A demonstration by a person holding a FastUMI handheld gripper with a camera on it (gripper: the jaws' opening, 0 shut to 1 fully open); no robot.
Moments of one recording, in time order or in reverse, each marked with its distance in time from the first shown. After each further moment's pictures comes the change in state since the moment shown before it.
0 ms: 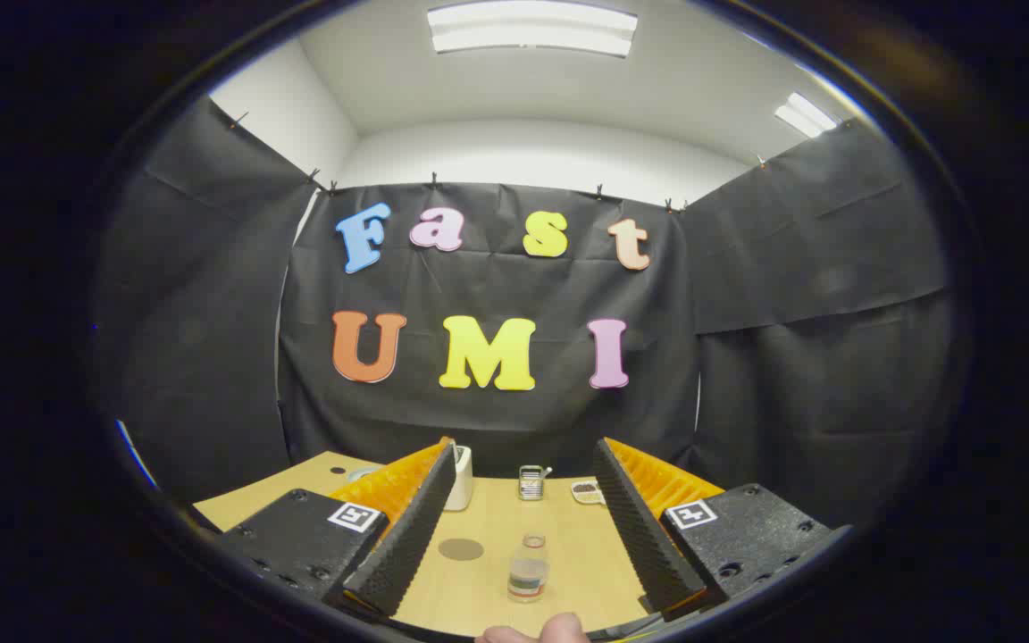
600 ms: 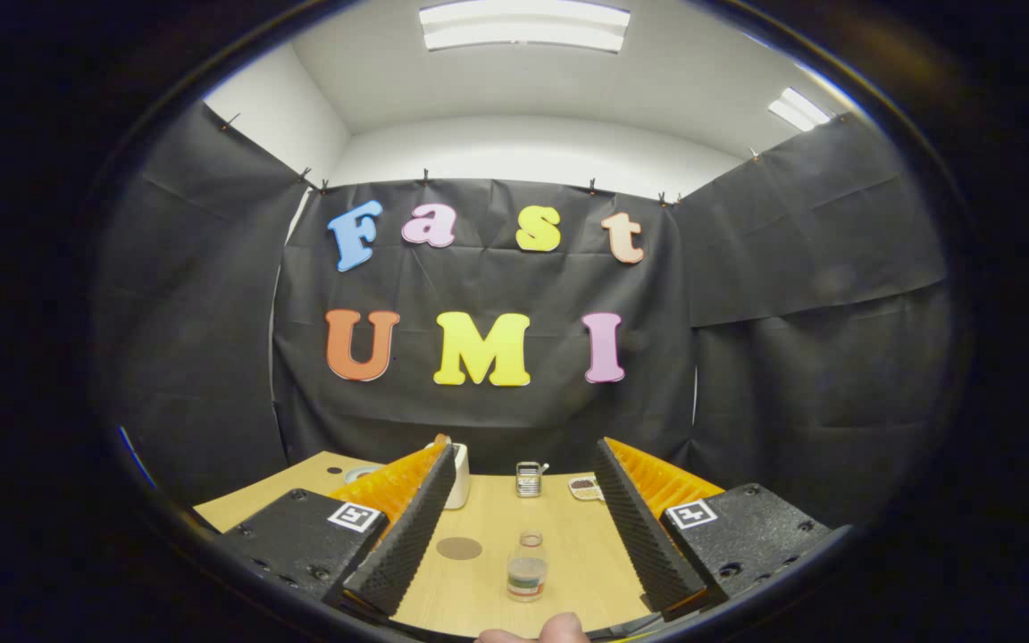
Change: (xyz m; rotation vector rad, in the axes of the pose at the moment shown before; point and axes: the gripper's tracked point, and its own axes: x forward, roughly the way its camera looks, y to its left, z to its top) arm 0.009 -0.005 -0.008 0.017 0.014 -0.016
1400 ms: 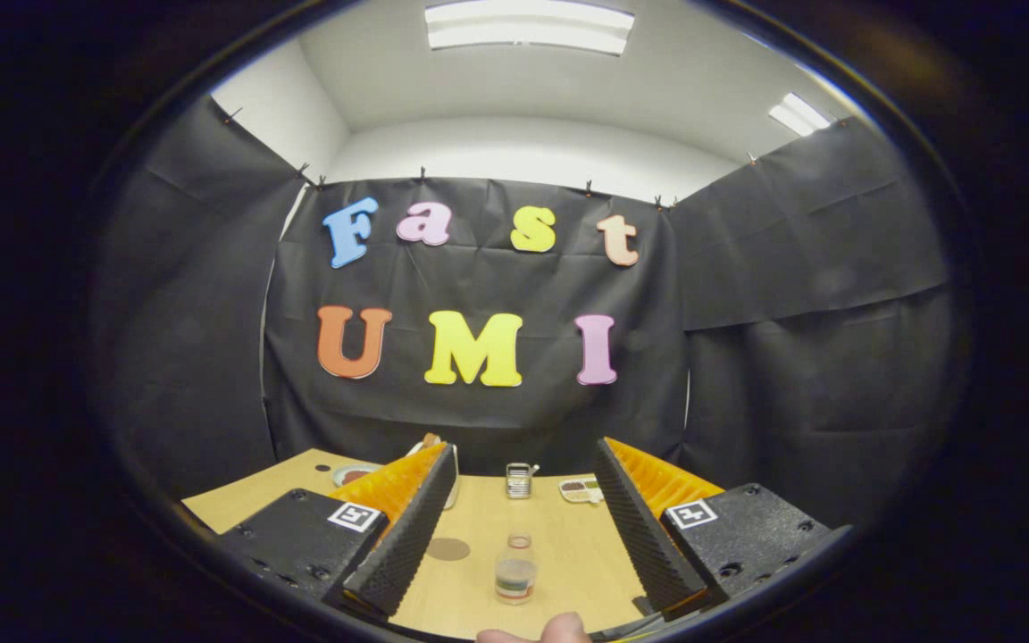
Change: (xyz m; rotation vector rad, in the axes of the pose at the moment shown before) arm 0.008 -0.010 -0.011 -0.024 -0.019 -0.023
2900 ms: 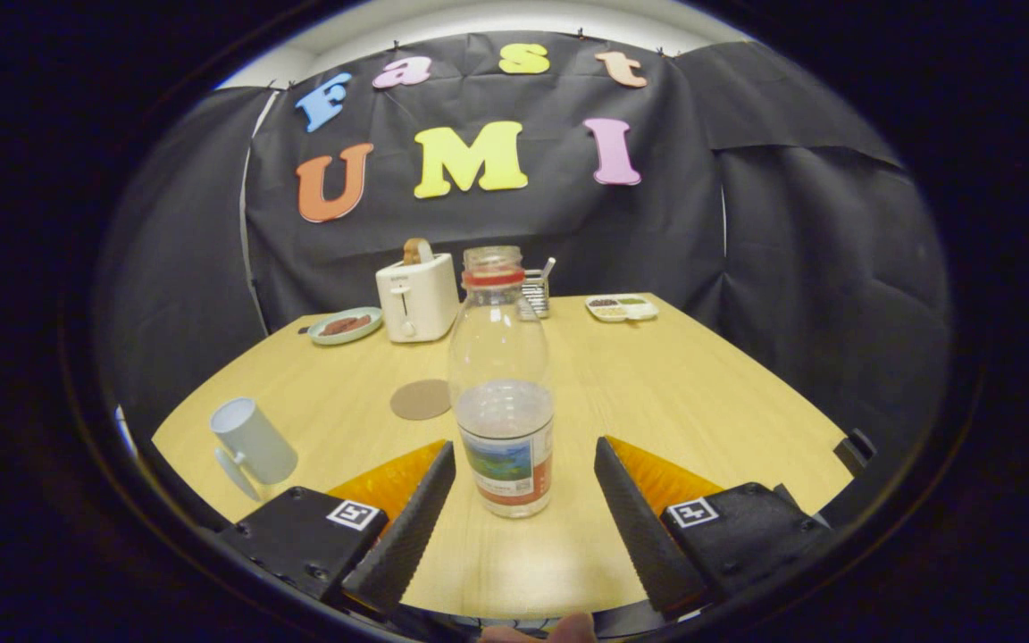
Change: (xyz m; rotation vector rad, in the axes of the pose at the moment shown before) arm 0.077 -0.005 -0.336 0.083 0.537 0.066
